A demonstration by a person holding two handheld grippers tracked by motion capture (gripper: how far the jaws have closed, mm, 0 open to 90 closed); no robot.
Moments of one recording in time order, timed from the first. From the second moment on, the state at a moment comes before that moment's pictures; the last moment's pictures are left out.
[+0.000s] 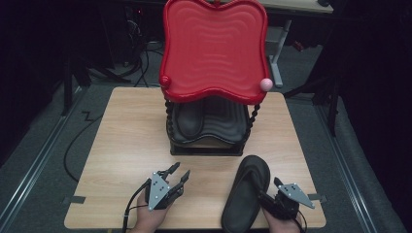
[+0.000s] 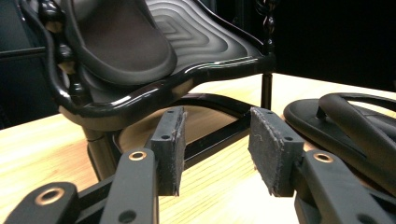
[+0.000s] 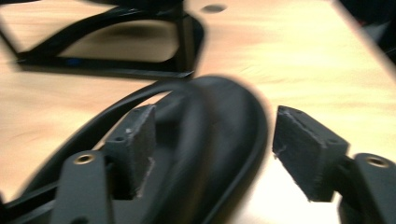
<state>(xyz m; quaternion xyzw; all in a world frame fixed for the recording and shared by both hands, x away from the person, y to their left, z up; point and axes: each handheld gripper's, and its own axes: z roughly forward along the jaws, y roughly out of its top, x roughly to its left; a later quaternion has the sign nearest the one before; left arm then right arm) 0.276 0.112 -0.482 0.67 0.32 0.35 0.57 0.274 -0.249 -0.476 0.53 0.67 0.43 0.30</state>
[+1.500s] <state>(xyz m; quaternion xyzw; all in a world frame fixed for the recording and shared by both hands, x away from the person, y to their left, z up) 0.264 0.095 -0.490 0.70 0.31 0.33 0.55 0.245 -0.171 -0.492 0.42 0.76 0.45 0.19</state>
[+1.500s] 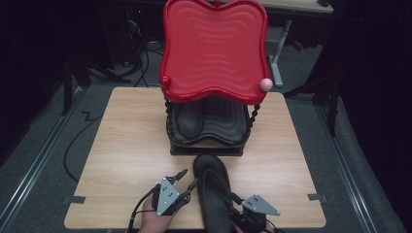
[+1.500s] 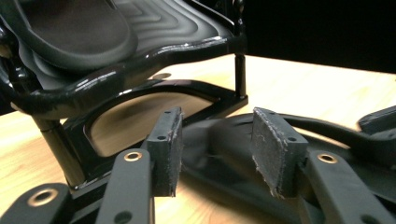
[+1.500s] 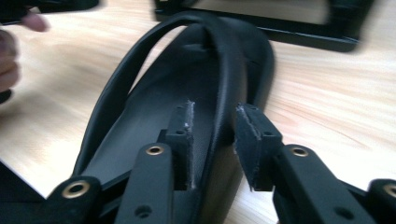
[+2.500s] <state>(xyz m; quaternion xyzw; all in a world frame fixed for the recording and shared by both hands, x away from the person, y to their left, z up) 0.246 0.081 -0.497 0.74 0.36 0.26 0.52 0.264 -0.144 -0.490 0.39 0.77 0.47 0.20</state>
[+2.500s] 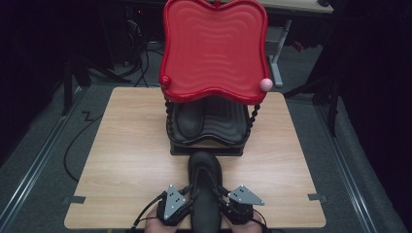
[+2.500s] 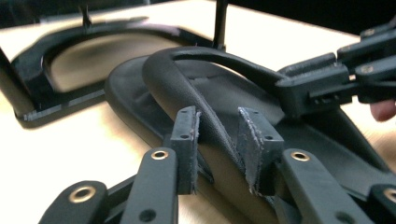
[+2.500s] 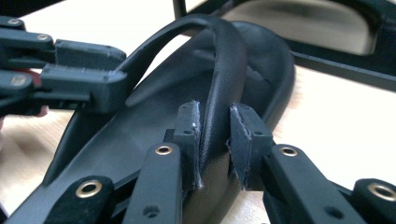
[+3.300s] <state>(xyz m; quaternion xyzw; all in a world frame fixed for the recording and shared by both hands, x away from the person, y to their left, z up) 0.252 0.041 -0.452 0.68 0.27 0.33 0.60 0.246 -0.186 -0.439 0.37 0.70 0.53 0.30</state>
